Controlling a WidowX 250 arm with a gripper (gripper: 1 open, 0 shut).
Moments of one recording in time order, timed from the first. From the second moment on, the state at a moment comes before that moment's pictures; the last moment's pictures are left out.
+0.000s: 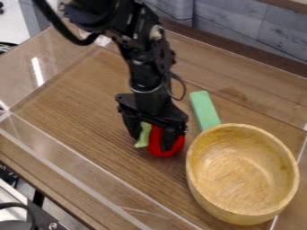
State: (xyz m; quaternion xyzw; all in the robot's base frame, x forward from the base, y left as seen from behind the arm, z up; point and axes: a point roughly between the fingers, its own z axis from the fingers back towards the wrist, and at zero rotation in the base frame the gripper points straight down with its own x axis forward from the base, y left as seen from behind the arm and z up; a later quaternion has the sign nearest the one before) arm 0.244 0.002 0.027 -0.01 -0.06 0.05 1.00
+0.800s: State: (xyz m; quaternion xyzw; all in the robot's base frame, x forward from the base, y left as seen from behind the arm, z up) arm 0.257 0.015 0.027 -0.01 -0.04 0.10 0.99
